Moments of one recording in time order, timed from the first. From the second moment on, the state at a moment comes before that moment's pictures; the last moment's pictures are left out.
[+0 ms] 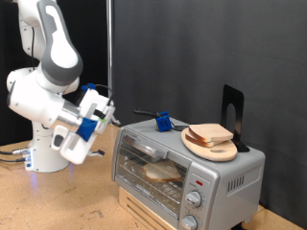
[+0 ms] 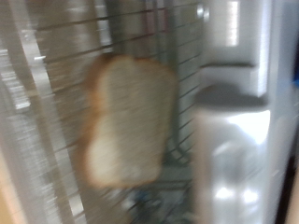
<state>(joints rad) -0.05 -0.31 -0.25 -2.80 1.27 2.16 -0.21</state>
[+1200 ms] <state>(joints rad) -0.12 -0.06 -0.41 -2.47 0.90 1.67 -0.35</state>
